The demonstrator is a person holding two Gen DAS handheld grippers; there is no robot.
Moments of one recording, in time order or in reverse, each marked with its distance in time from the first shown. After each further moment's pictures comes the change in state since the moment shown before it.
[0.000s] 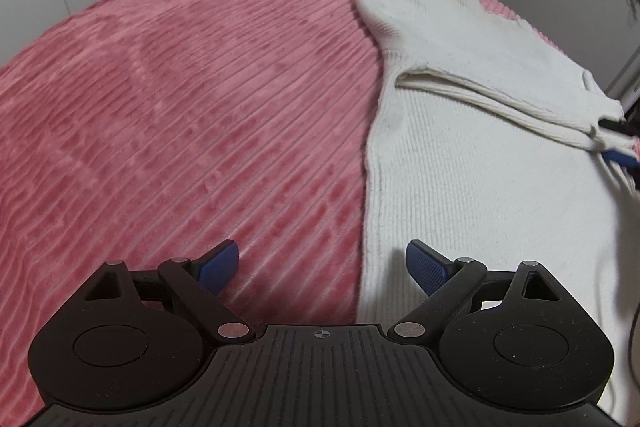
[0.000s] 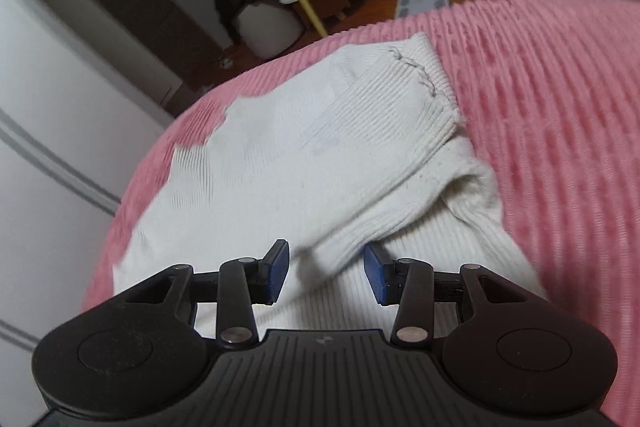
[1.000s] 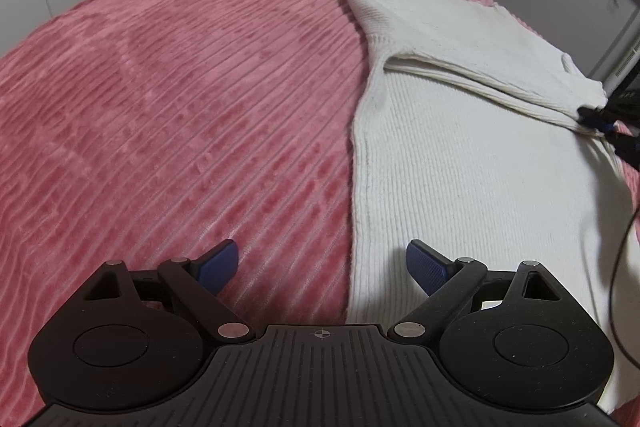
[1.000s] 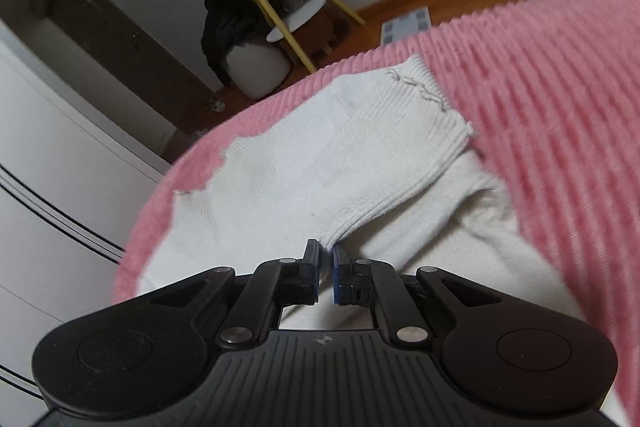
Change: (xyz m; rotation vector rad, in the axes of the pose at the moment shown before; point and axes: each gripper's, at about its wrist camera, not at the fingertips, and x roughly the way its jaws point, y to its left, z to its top) left arm -0.008 0.002 -0.012 0.041 0.013 -0.050; right arm 0.009 0.004 -0.009 0.027 -0.128 -0.045
